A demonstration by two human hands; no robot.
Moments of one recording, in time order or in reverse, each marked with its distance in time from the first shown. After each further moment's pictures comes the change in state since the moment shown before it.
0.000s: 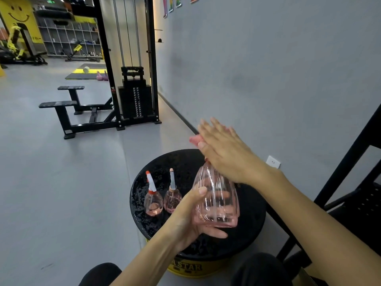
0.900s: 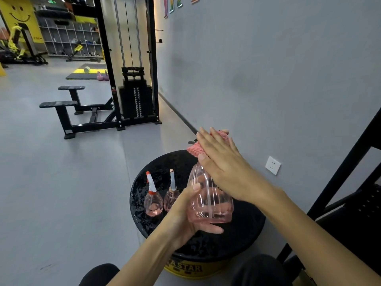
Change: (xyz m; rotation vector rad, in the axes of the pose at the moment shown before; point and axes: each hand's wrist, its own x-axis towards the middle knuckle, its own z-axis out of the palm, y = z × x) left_hand 0.003 0.002 -0.010 -0.036 0.032 0.014; right_hand -0.018 -0.008 0.015 0.169 0.029 -0.043
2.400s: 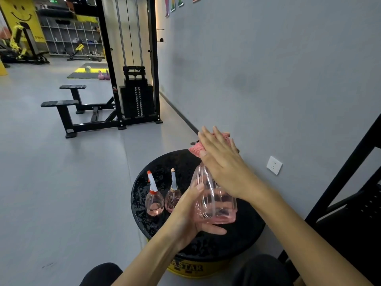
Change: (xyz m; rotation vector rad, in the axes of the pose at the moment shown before) left_hand -0.001 0.000 0.006 0.130 0.006 0.046; right_hand 0.008 -0.002 0.008 0.065 0.029 0.065
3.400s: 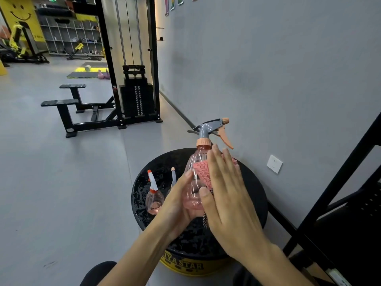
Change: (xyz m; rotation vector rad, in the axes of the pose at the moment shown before) left_hand 0.003 0.012 -0.009 -0.050 0.181 0.056; right_hand -0.067 -0.027 0.041 -0.031 0.356 -0.067
